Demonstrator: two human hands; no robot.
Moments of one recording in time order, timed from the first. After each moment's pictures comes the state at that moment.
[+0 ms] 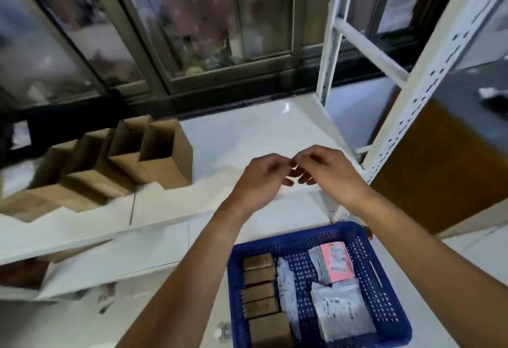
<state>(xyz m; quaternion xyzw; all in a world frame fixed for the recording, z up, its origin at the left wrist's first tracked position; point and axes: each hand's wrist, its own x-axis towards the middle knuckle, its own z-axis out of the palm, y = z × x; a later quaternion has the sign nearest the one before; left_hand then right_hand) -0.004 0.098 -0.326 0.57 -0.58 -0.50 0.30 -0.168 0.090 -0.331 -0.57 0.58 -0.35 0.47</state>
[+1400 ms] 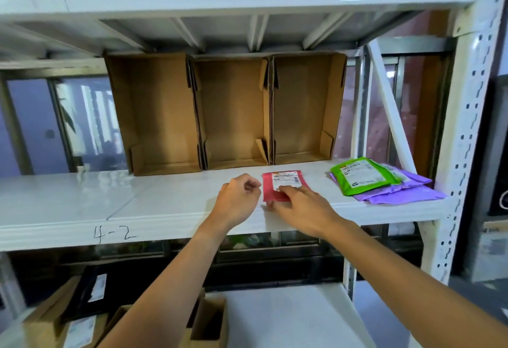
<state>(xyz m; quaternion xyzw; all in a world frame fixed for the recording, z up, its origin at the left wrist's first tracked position) 0.105 0.039 0.028 0.61 -0.65 -0.12 0.44 -0.067 0.026 0.020 -0.81 0.54 -0.21 0.04</state>
